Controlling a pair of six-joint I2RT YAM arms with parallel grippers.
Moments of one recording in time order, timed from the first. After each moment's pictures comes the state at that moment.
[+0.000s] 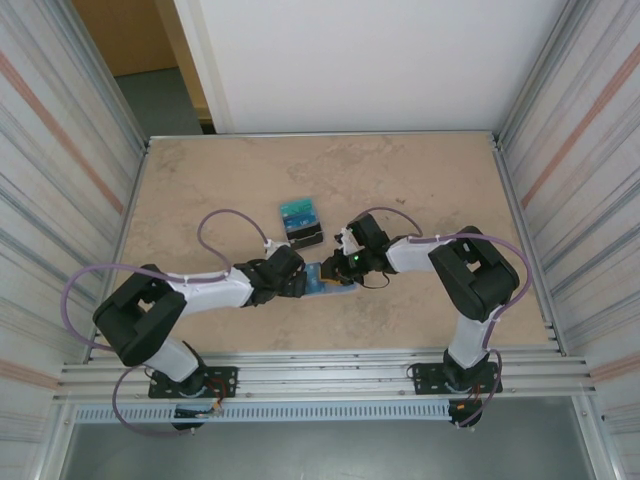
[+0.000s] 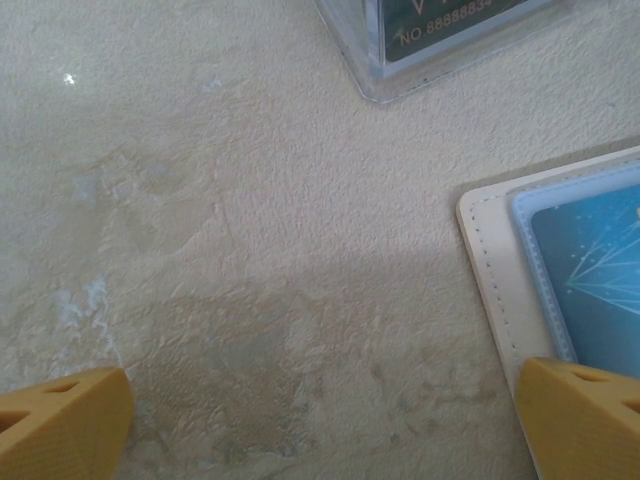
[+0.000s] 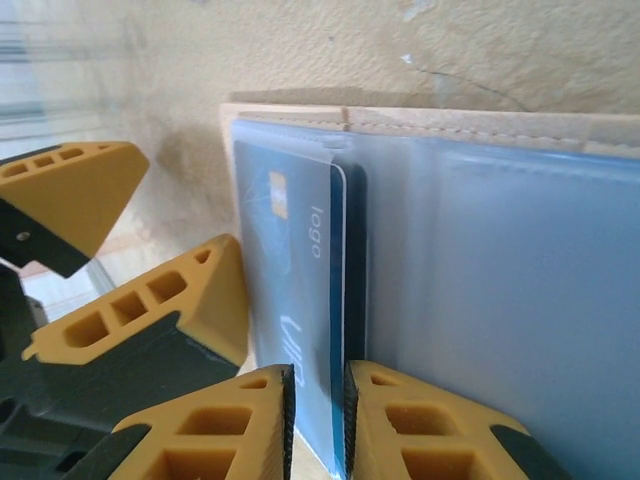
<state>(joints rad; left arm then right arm) -0.81 1.53 0.67 -0.23 -0.36 -0.57 0.62 1.81 0.85 0.00 -0.68 0.80</state>
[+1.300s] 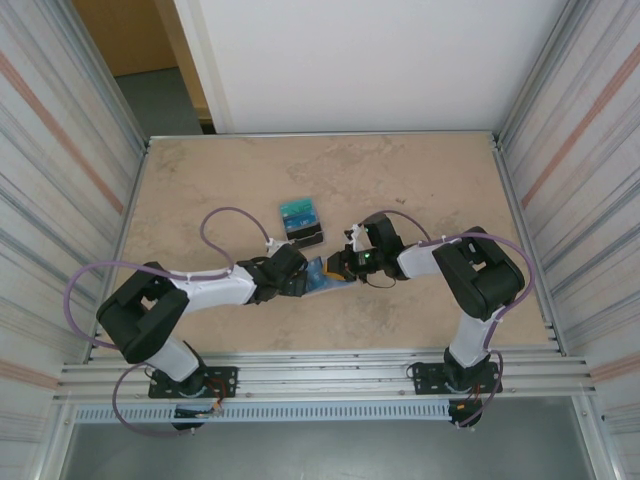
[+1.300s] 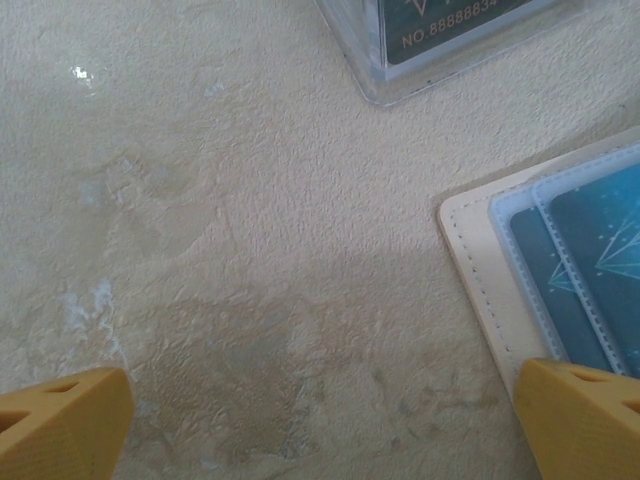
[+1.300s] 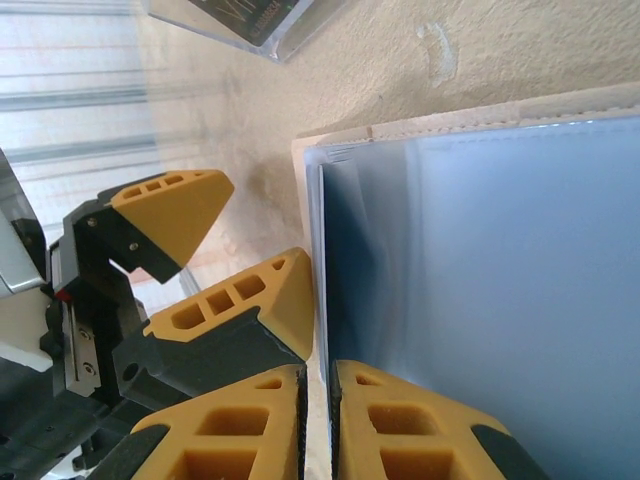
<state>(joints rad) -0.81 1.55 0.71 -0.27 -0.37 -0.58 0.54 1.80 0.73 0.30 -0.81 0.94</state>
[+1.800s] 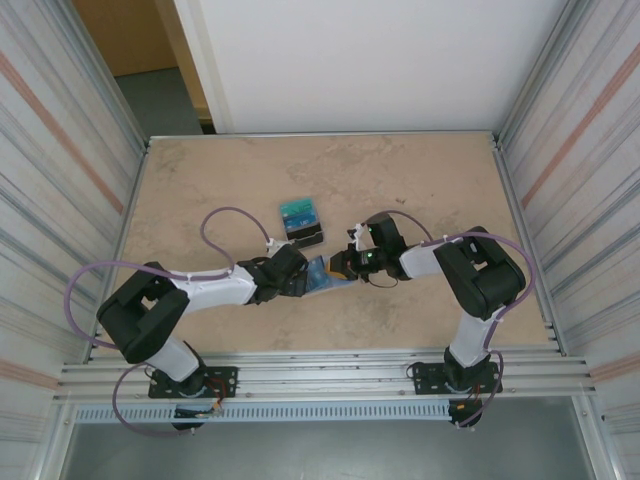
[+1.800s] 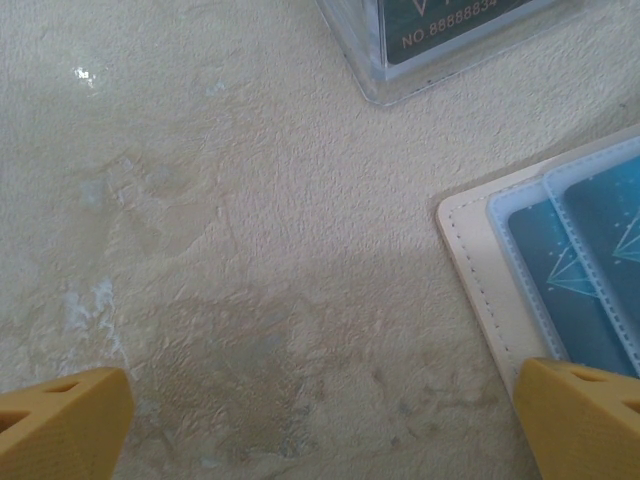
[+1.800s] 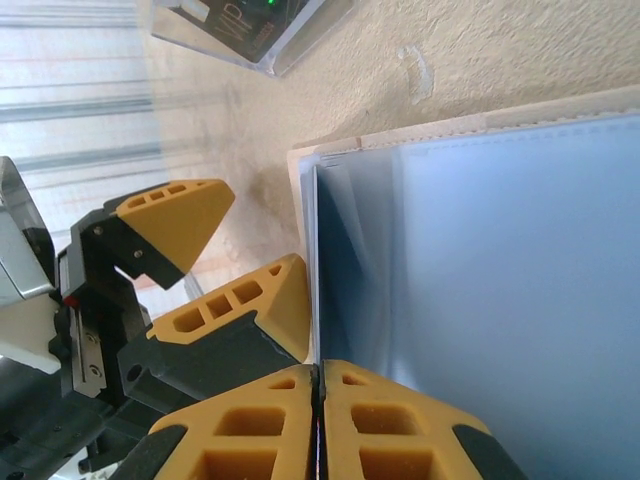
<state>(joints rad) -0.82 1.56 0.71 -0.28 -0.38 -0.58 0.52 1.80 0.71 0.32 -0.81 0.94</state>
